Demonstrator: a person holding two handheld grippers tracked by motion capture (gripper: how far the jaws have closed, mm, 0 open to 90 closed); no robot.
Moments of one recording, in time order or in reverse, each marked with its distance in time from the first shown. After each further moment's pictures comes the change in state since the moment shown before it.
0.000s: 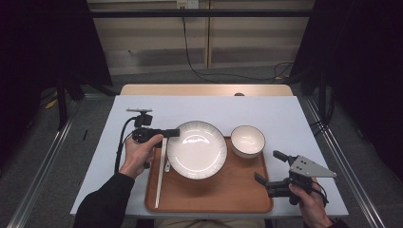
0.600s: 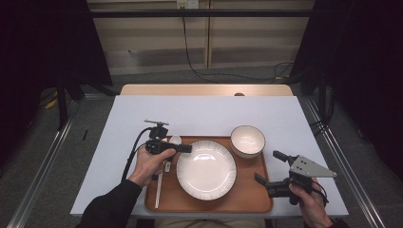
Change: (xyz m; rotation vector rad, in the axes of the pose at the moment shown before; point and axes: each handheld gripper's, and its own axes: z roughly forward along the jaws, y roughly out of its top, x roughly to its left) left arm -0.009 -0.028 0.031 0.148 -0.058 0.035; right arm 0.000 0.000 0.000 -0.001 0.013 0.000
